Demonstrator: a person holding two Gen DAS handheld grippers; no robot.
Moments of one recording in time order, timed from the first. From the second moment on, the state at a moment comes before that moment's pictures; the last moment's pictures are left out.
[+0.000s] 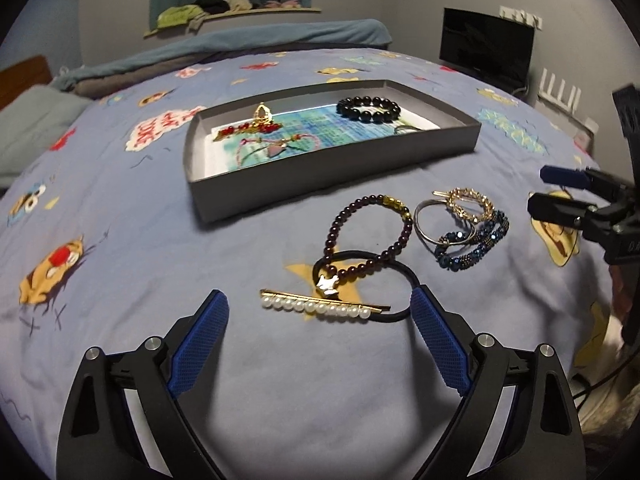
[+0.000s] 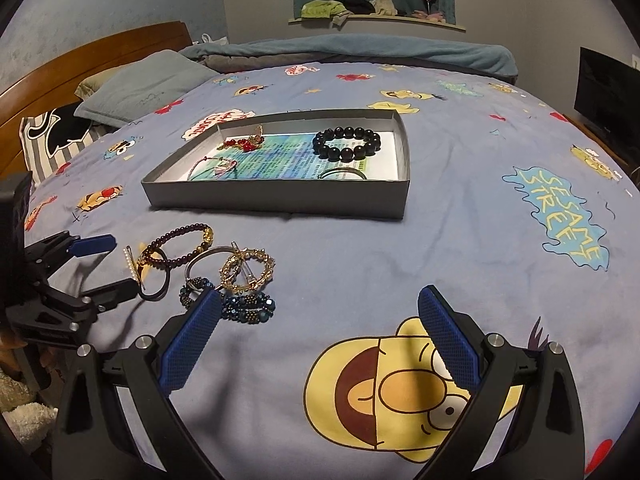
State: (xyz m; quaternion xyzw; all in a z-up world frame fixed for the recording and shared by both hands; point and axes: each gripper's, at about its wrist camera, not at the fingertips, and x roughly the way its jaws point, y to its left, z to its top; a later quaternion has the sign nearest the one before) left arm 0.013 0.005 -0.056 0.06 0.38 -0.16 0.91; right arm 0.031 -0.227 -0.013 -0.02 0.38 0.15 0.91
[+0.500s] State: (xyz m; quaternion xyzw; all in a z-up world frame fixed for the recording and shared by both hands) left arm 0.012 0.013 -0.051 0.06 0.37 -0.16 0.91; right arm 0.037 -0.205 -0.020 -0.04 0.38 0.17 0.91
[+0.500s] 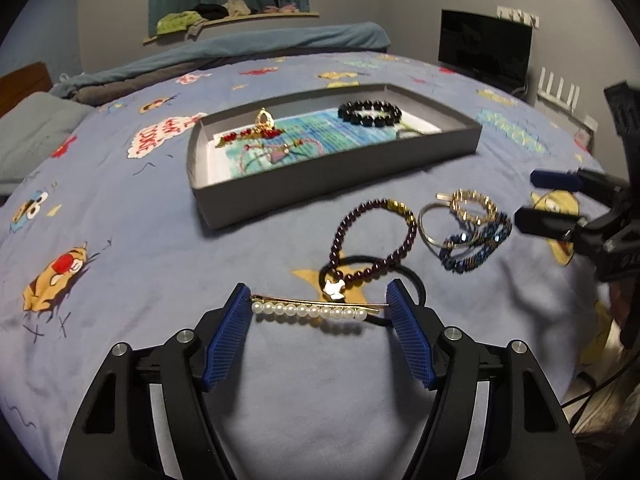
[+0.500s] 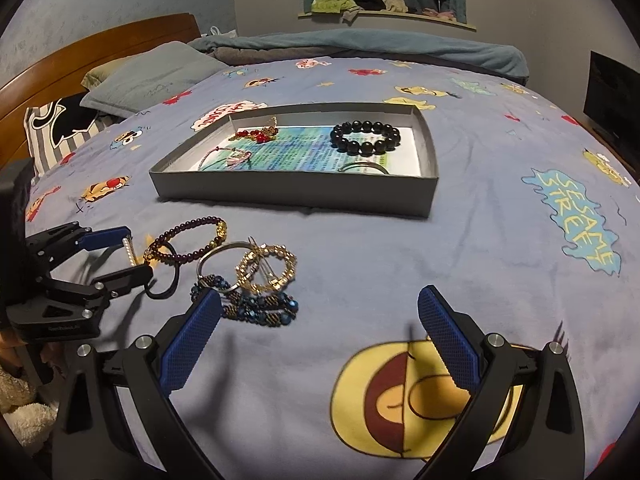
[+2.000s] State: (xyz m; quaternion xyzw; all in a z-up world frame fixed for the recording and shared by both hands) left arm 0.040 0.043 -0.003 0.02 0.34 -0.15 0.93; right arm 0.071 -0.201 0.023 -0.05 0.34 0.18 0.92
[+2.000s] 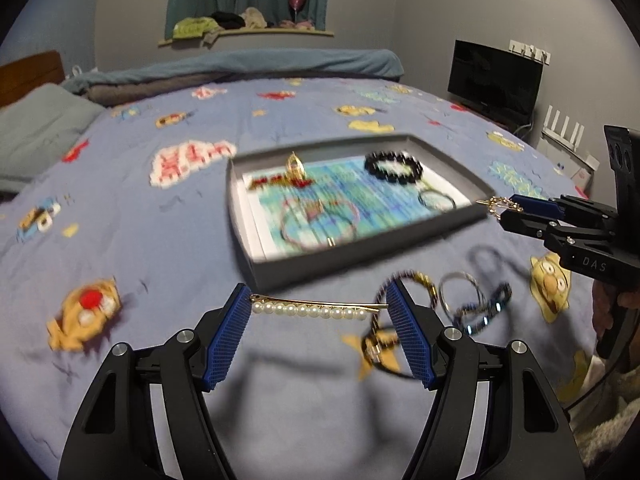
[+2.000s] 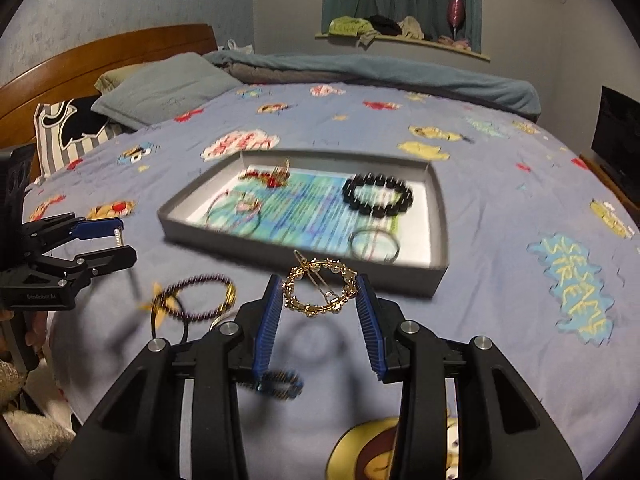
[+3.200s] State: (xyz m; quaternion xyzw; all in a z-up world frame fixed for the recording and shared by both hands) left arm 0.212 0.012 -0.024 0.01 0.42 -0.16 0.89; right arm 0.200 -0.172 -0.028 -0.08 0.41 0.16 0.89
